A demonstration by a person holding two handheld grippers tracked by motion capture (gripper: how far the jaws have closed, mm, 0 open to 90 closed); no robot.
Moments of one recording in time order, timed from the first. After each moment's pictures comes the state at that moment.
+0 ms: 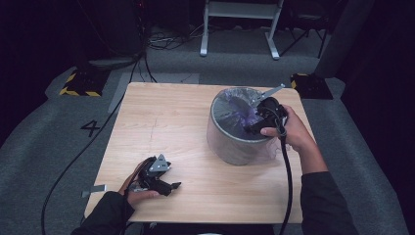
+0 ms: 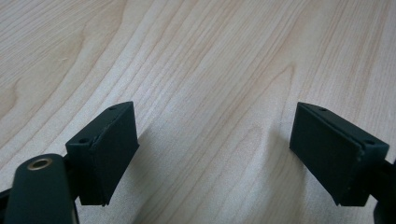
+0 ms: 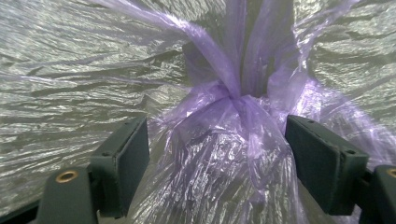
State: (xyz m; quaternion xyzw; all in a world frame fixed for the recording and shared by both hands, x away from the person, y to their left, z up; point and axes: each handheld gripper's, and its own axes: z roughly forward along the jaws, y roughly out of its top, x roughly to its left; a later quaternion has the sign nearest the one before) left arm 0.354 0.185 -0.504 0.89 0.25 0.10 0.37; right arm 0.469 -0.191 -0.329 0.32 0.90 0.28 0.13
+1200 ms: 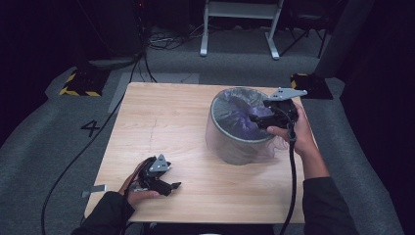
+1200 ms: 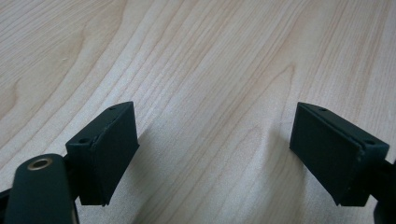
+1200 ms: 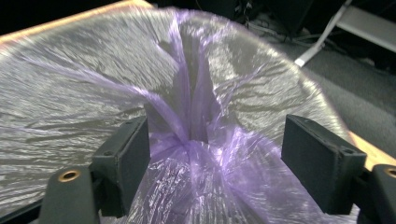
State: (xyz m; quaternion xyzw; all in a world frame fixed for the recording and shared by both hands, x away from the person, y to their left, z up) left arm 0.354 0.185 -0.504 0.89 0.25 0.10 0.37; right arm 0.455 -0.215 -0.322 0.32 0.82 0.40 0.24
